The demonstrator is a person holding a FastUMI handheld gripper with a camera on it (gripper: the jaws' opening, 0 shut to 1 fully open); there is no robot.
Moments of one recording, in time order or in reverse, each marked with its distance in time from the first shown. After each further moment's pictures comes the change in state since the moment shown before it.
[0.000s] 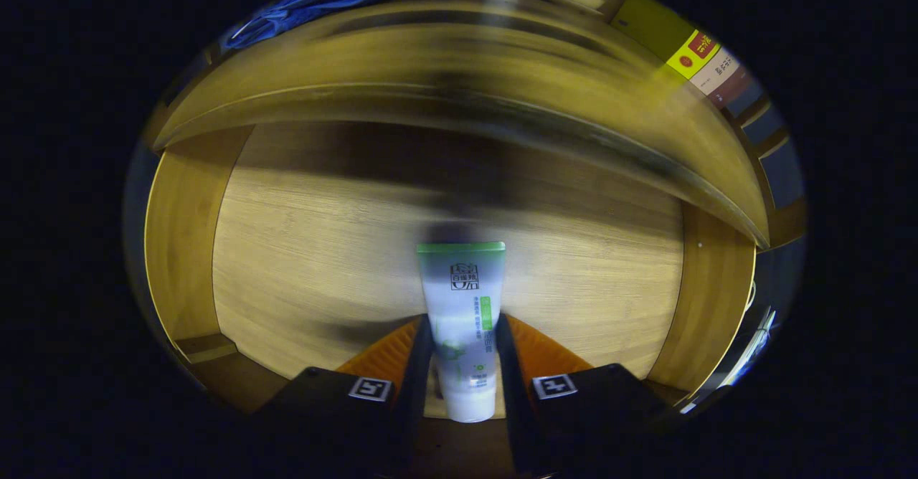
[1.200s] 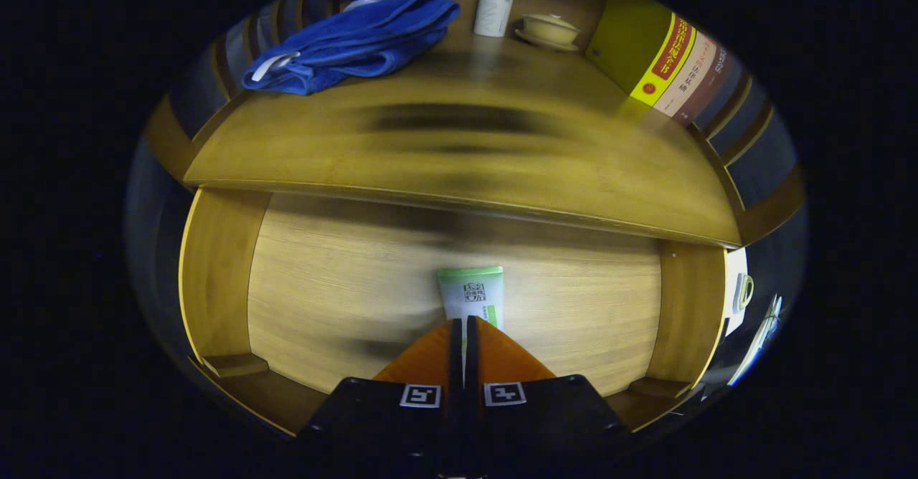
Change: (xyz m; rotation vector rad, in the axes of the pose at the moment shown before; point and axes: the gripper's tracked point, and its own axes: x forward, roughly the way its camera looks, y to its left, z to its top) arm -0.039 -0.056 -0.027 0.048 -0.128 0.009
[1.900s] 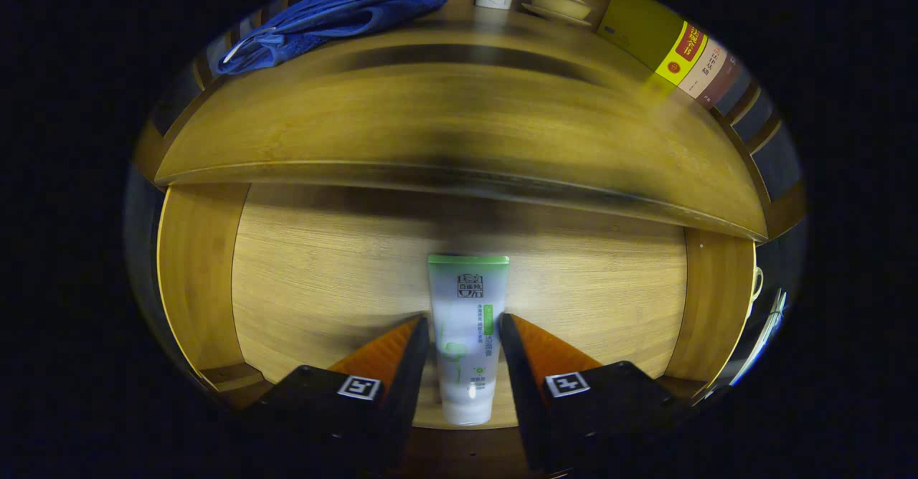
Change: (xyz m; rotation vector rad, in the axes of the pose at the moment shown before) arm 0.085 -0.003 -0.111 0.021 0.063 -0.024
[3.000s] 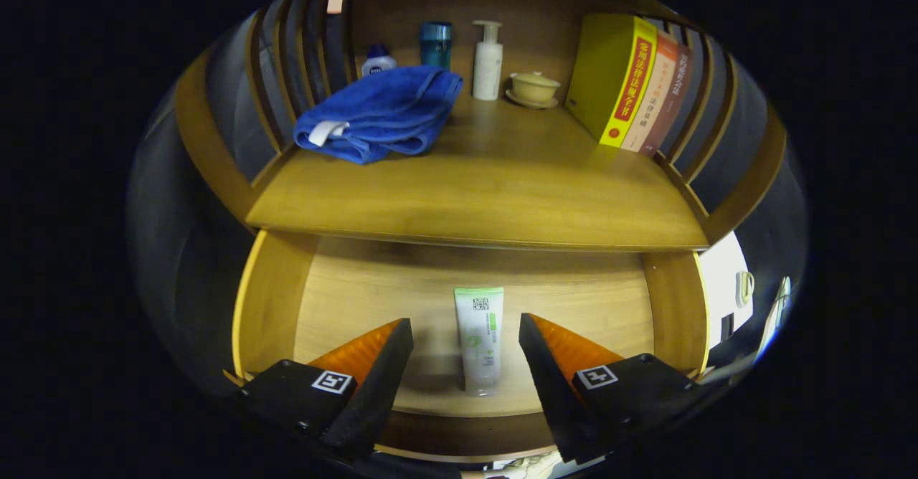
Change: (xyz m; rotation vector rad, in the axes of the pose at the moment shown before) arm -0.081 0.013 0.028 0.021 -0.276 0.019
